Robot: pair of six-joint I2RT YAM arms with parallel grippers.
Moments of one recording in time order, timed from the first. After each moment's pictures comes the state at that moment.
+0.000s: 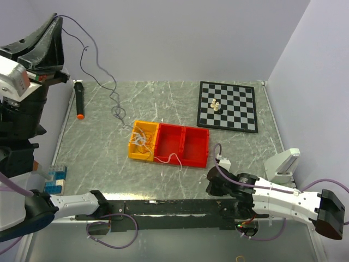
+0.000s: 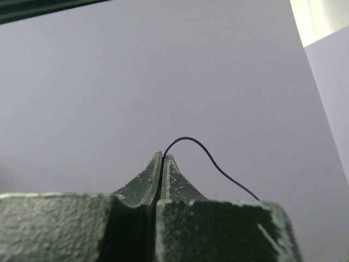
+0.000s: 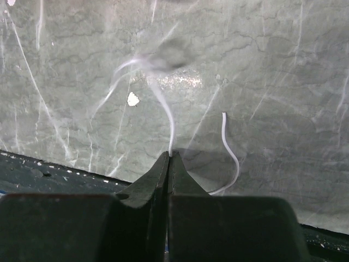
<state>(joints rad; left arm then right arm) -0.83 1.14 2.13 -0.19 -0.18 0.64 1.07 0.75 0.30 -0.65 0.21 1.11</state>
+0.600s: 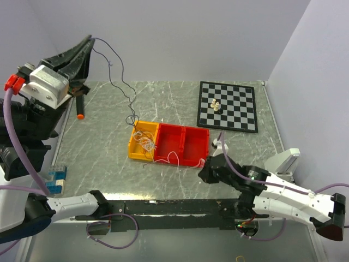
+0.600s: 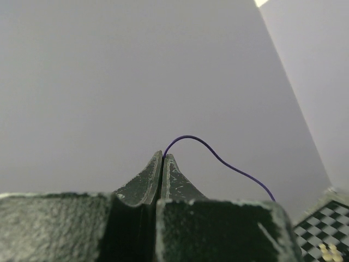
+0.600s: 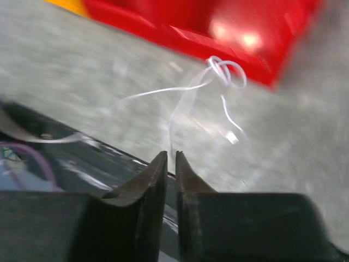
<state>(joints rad) -0.83 1.08 1.97 -0.23 -0.10 0.65 1.07 0.69 0.54 -0.67 0.25 0.94</state>
